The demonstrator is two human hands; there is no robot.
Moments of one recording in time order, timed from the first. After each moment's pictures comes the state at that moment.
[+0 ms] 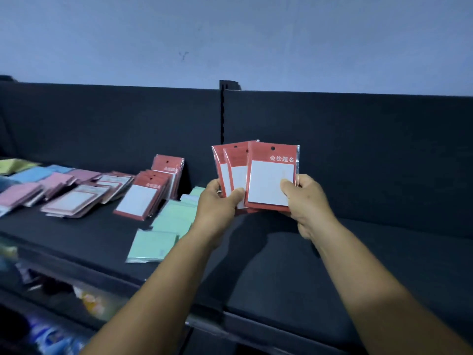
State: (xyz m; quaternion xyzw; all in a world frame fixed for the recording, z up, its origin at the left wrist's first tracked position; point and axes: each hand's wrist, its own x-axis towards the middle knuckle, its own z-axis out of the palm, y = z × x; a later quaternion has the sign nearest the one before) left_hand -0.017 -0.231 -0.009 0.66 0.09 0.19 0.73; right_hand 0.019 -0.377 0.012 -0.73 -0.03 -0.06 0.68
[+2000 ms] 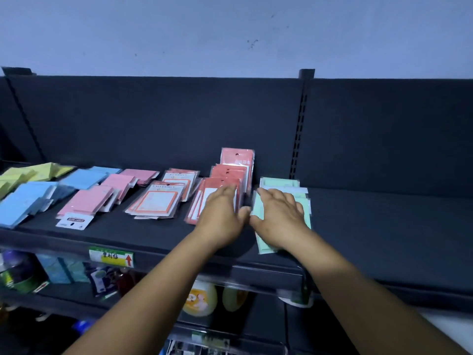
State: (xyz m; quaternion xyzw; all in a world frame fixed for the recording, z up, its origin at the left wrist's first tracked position) left_hand -0.071 0.012 -0.033 0.94 -0.04 0.15 0.30; right_hand -0.069 -0.119 -0.020 -0.98 -0.11 -0.05 0.17
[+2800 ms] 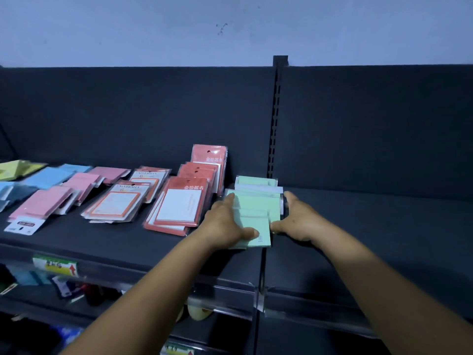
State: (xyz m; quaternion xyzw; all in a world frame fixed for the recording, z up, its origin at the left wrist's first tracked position) left_hand -0.032 -0.062 -0.047 0.94 0.03 -0.03 0.34; right_hand 0.001 -0.238 -0.039 -0.92 -0.04 0.10 0.37
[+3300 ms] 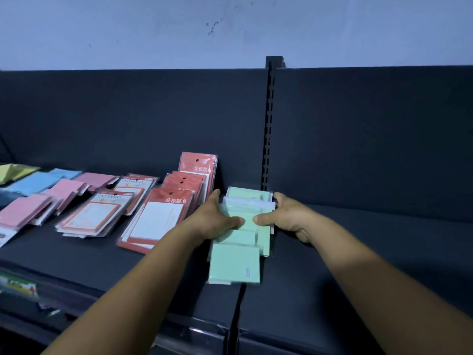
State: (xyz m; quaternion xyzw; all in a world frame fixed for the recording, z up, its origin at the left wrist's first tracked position) left_hand 0.028 -0.071 -0.039 0.86 0.10 -0.05 0.50; right_hand 0.086 -0.247 -0.046 -0.85 -0.04 0.19 0.49
